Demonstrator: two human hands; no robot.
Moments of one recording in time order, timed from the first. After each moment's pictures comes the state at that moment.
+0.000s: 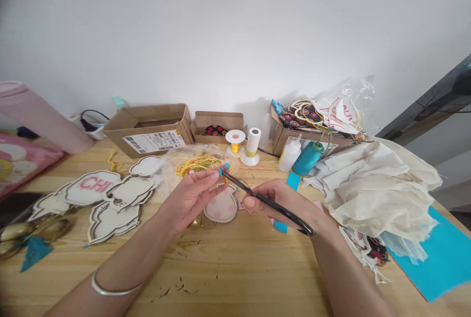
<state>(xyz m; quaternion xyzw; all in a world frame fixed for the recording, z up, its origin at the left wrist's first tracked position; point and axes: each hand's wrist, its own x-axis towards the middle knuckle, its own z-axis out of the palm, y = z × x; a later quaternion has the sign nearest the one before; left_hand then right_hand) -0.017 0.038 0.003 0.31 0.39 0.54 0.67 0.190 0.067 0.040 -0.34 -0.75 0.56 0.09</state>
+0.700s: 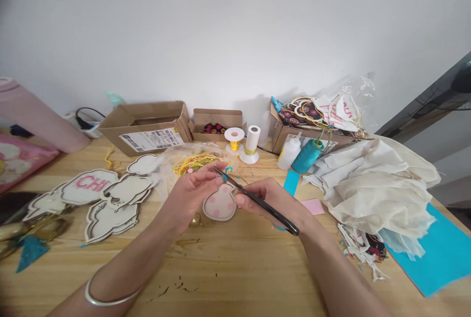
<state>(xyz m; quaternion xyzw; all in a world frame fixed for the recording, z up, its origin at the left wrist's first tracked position) -0.011 0.033 0.010 0.46 0.47 0.52 0.55 0.174 0.063 0.031 -0.36 -0.73 0.56 0.13</state>
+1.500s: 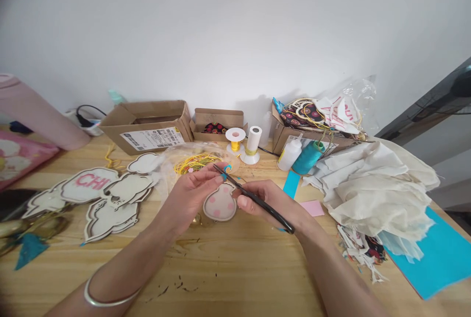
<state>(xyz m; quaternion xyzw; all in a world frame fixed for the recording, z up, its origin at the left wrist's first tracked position) -0.008 0.033 0.013 0.42 0.45 0.55 0.57 0.172 0.065 0.027 -0.30 -0.74 0.57 0.17</state>
